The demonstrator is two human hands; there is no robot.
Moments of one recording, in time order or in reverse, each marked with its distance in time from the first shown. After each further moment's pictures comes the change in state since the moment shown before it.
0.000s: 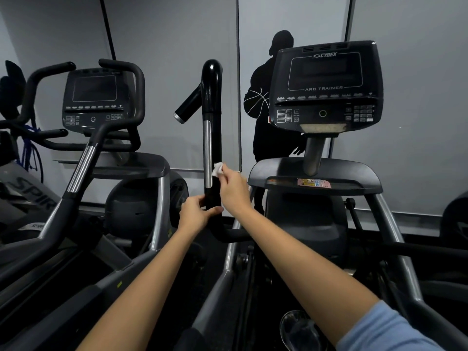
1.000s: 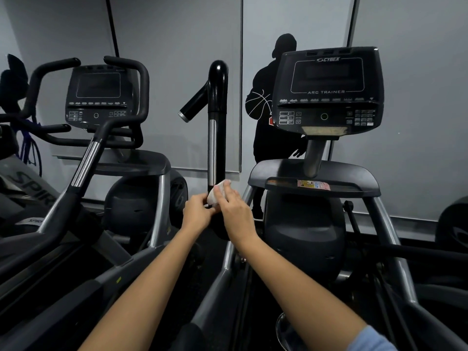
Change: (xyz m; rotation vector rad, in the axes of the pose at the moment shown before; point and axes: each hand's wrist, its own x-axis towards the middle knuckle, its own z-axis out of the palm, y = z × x) left_hand -0.008 0.003 -0.001 -0.010 0.014 -0.018; right_hand -0.049 0.024 0.014 -0.566 0.049 -0.360
